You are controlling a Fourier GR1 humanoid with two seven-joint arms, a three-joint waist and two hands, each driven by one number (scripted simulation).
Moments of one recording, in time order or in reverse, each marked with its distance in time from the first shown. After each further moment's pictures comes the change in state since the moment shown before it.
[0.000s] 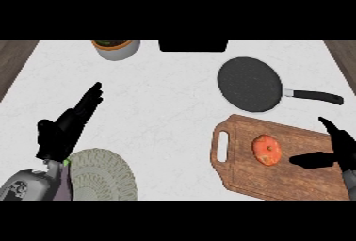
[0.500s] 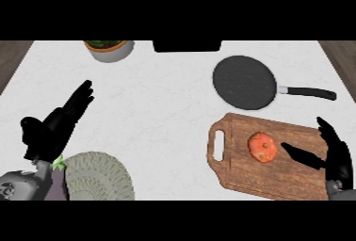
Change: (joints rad) left arm 0.012 0.035 0.030 -0.026 0.037 0.013 0.020; right arm 0.072 0.240 -0.177 0.183 -0.103 -0.295 -0.546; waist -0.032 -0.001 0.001
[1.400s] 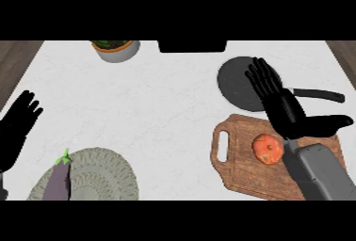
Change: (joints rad) left arm 0.119 0.084 0.244 0.114 0.206 0.006 -0.015; right arm -0.302 0.186 0.027 -0.171 -0.380 0.639 -0.420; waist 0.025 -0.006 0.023
